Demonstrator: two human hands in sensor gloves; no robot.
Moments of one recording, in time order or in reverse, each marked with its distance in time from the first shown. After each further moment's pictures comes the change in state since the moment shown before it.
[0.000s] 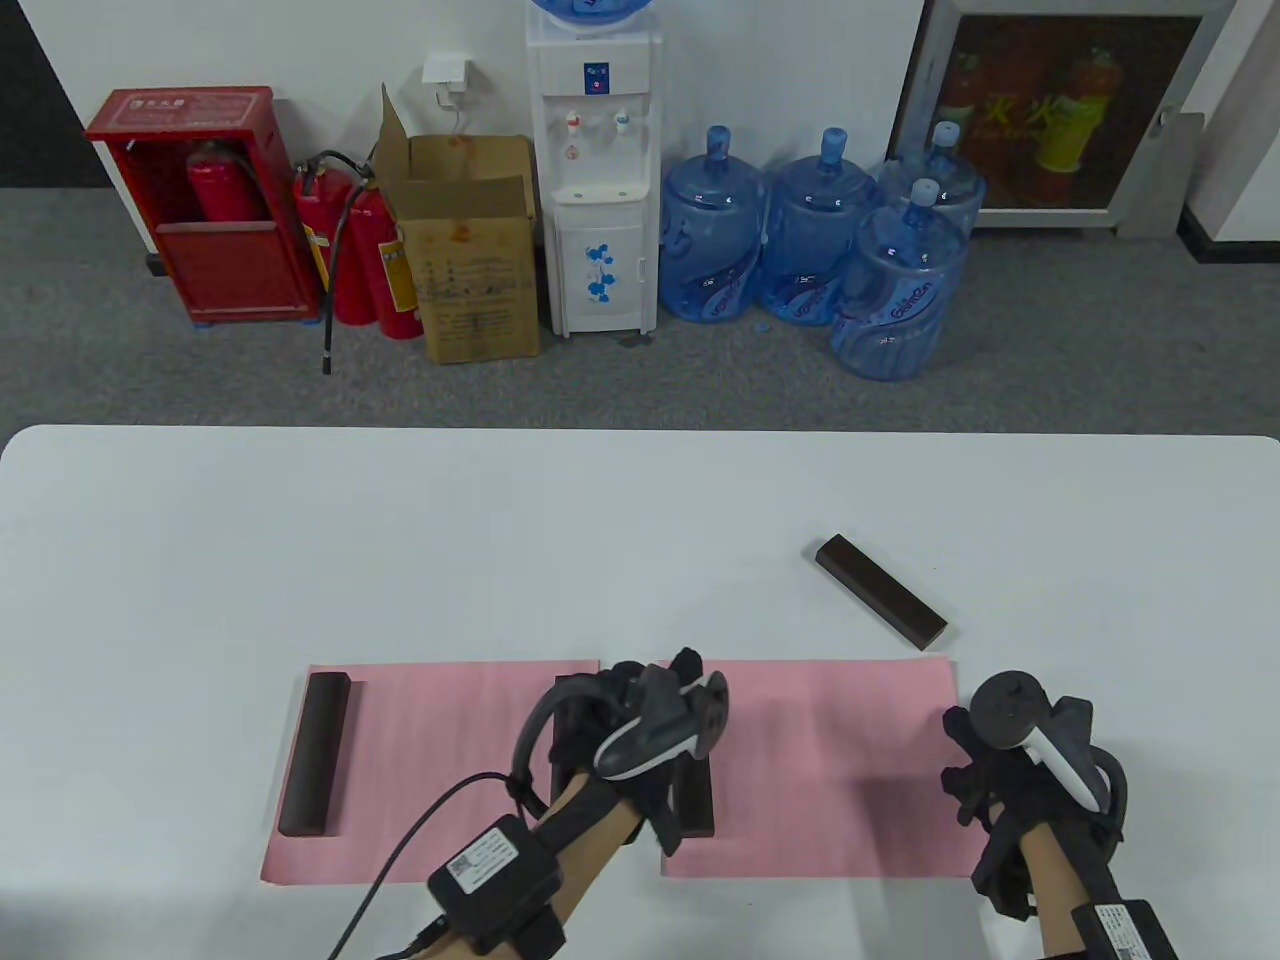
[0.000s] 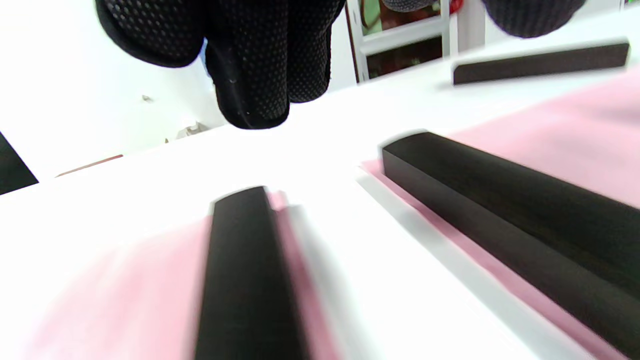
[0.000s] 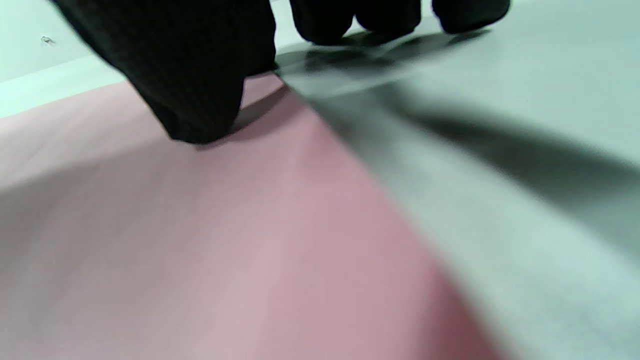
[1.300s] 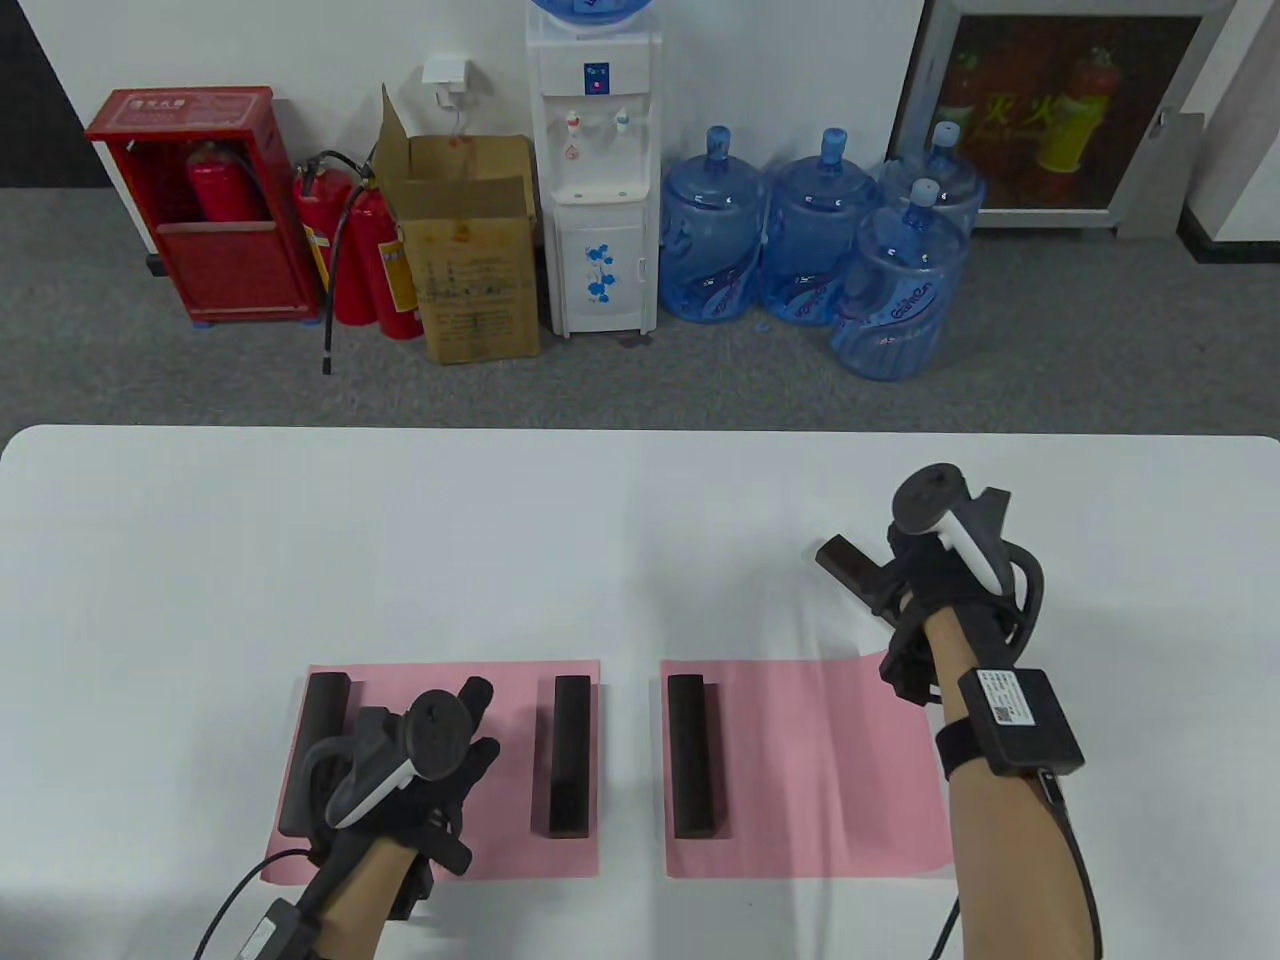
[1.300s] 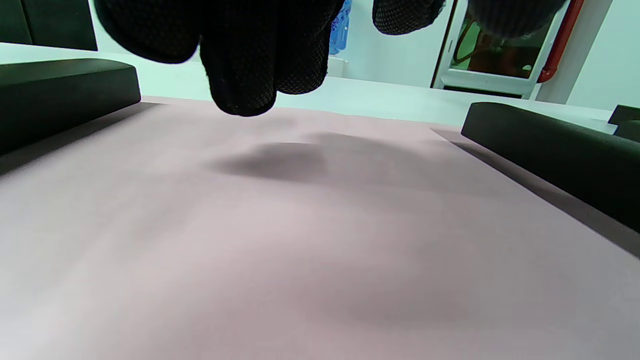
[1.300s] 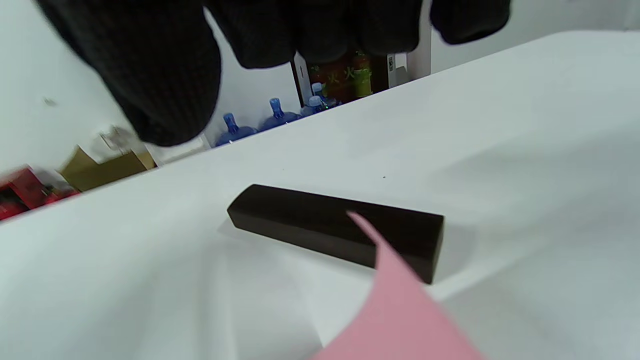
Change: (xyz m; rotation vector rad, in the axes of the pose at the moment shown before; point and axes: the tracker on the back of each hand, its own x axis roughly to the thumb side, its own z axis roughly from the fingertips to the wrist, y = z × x) left_hand -0.154 -0.091 0.034 -0.013 0.128 0.330; right_hand 0.145 -0.121 -0.072 -0.084 0.076 0.013
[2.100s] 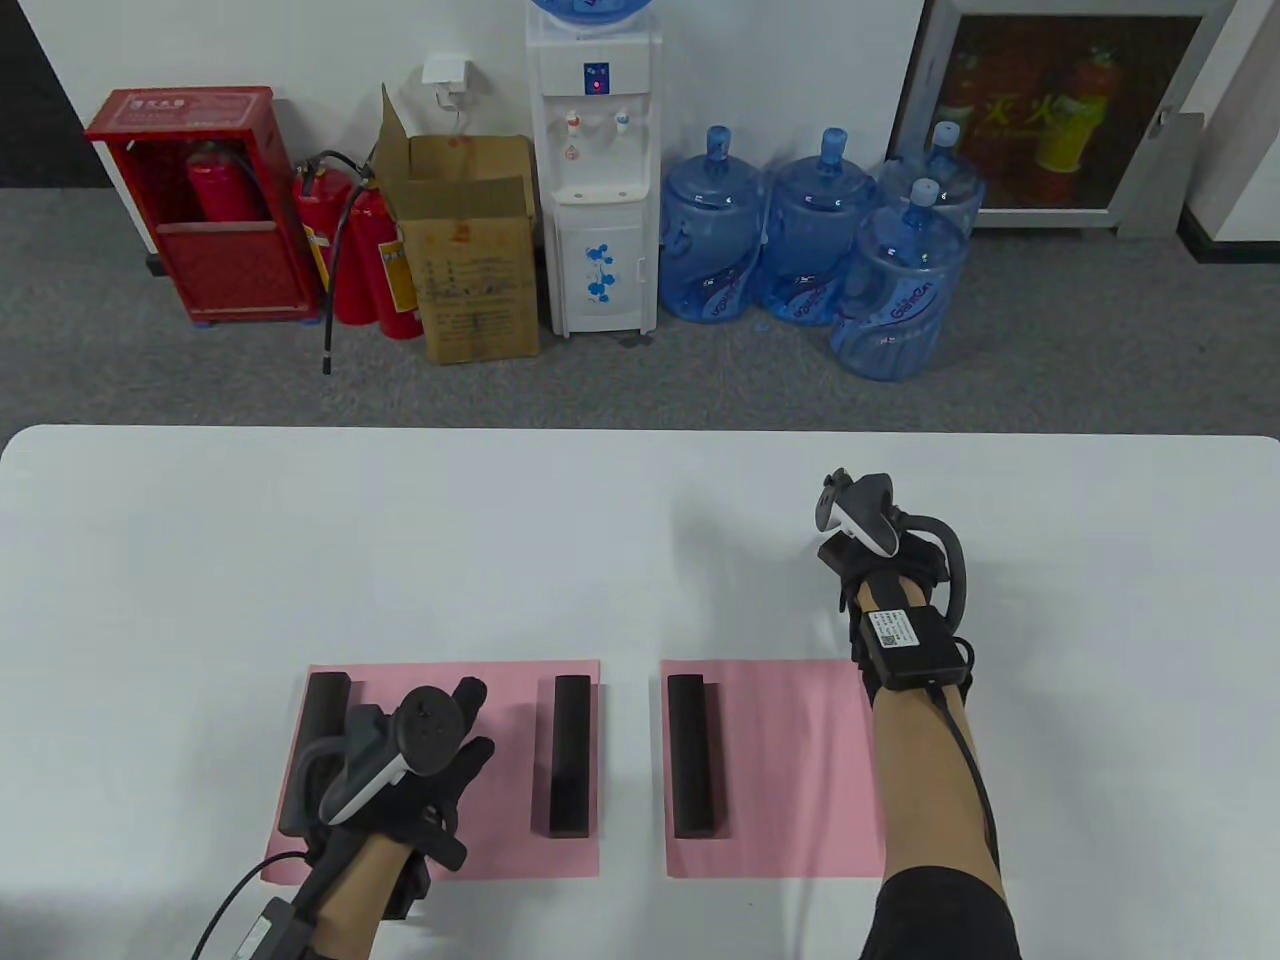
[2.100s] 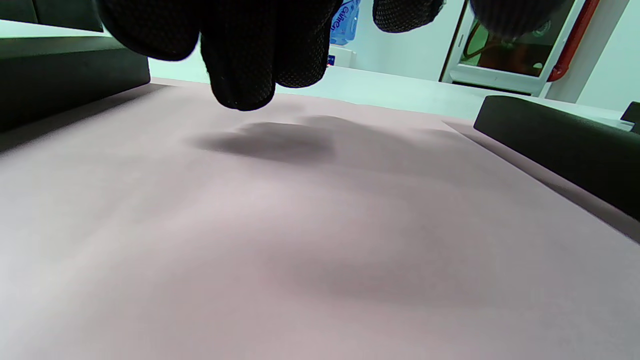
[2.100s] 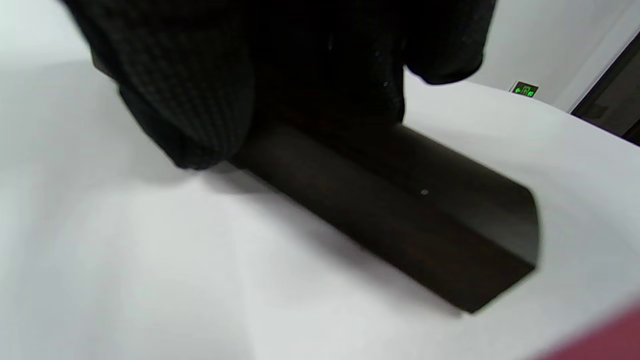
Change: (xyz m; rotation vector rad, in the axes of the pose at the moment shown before) left_hand -0.006 0.000 -0.001 -0.024 0.014 0.039; right_hand 0.026 0.067 -0.078 -0.017 0.129 0.393
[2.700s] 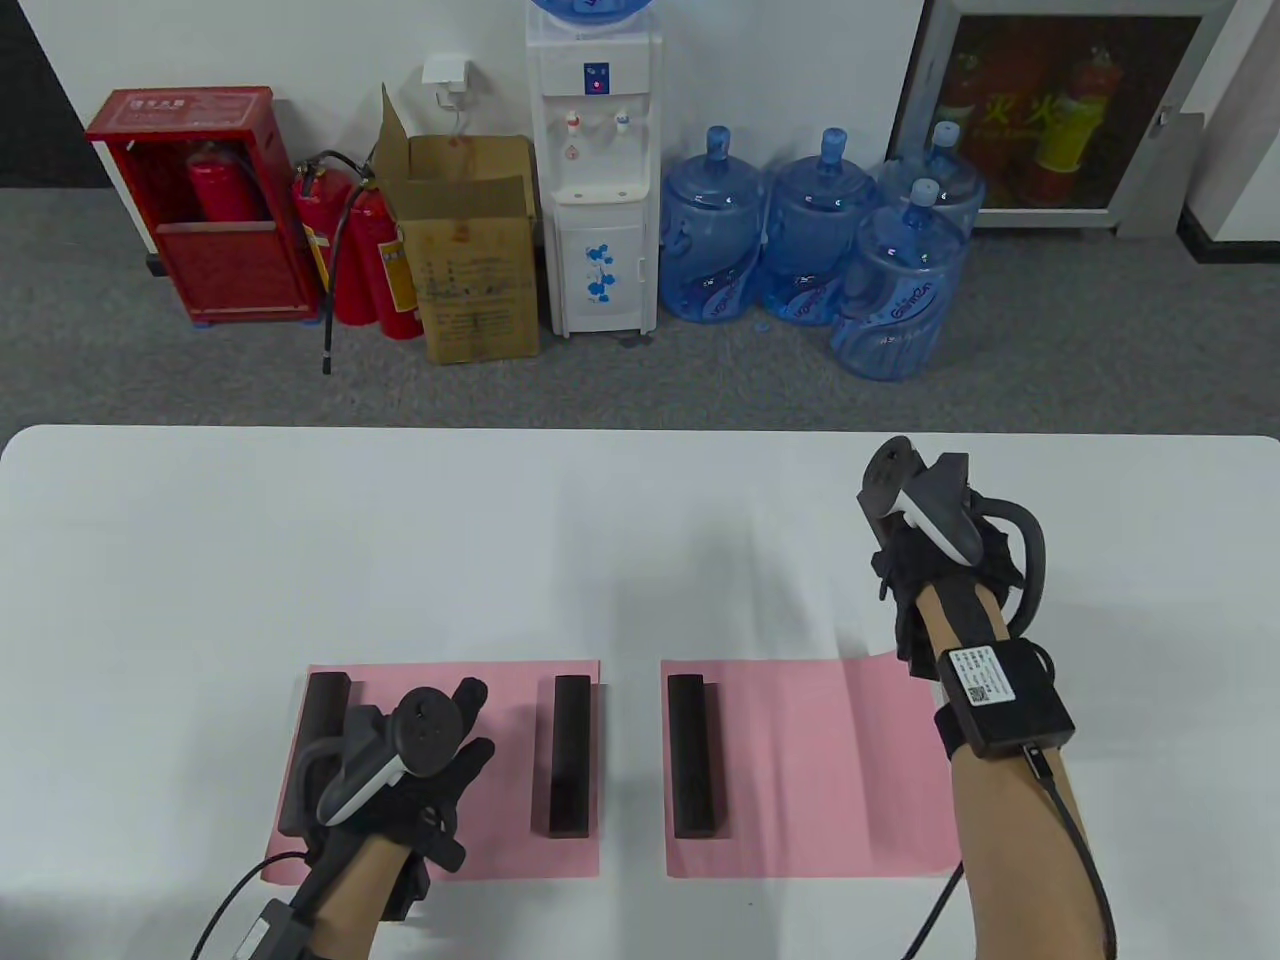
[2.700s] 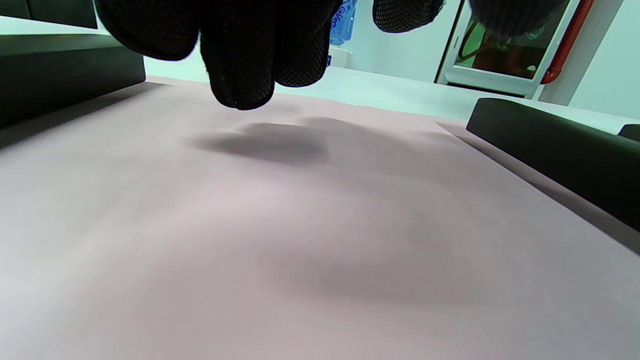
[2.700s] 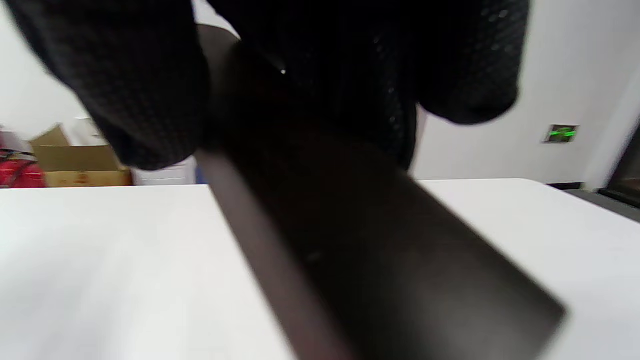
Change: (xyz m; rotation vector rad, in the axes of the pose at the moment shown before) left_hand 0.000 0.000 0.000 -0.002 -0.014 0.006; right_hand -0.064 -0.085 0.112 -0.194 -0.149 -0.164
